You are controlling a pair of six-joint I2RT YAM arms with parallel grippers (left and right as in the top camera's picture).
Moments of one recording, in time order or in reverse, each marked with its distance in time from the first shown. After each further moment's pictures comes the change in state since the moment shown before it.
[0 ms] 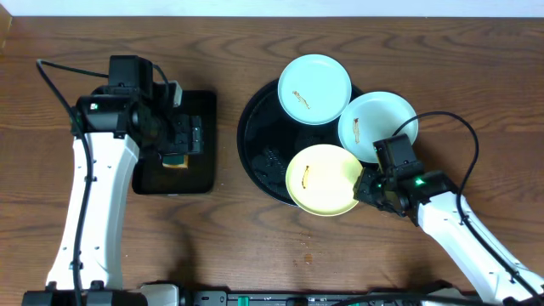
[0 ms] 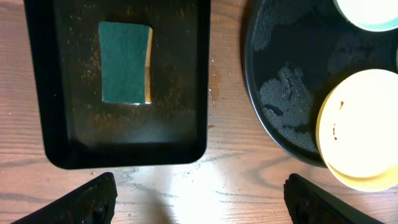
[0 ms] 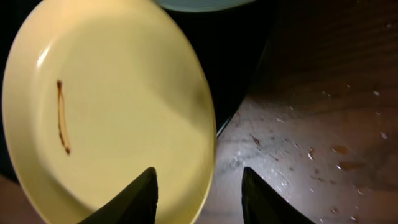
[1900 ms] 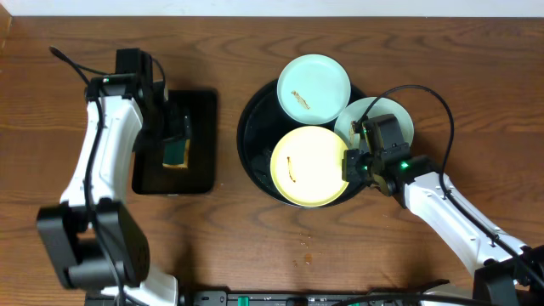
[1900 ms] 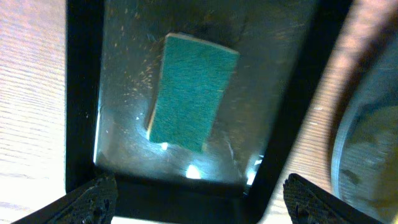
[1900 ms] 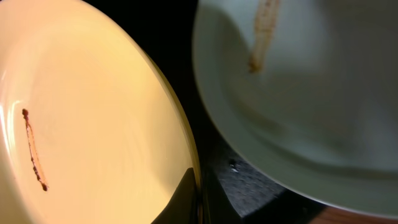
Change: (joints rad) left arm 0.089 0.297 0.000 0.142 -0.122 -0.079; right arm 0.017 0.145 0.082 0.228 0.000 -0.353
